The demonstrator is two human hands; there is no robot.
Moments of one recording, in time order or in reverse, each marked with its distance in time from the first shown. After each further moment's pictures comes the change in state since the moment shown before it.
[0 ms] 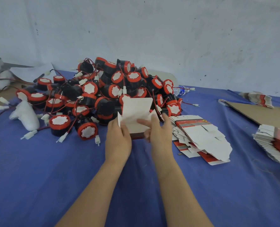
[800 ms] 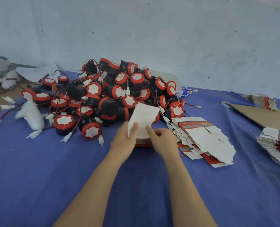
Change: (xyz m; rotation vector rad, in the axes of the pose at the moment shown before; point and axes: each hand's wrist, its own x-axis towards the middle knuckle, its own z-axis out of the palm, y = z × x) left_hand 0.004 0.000 -0.009 0.023 -0.375 -0.148; right_hand 0.012 0.014 -0.020 -0.708 -0.100 -0.048
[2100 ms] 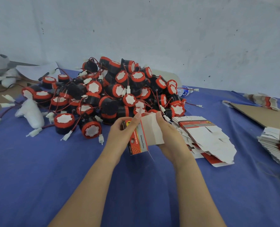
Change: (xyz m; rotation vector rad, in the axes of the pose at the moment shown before) left_hand -0.007 0.014 -0.011 -0.474 0.061 -0.016; right_hand -0.005 -0.013 -0.022 0.636 -0.328 0.053
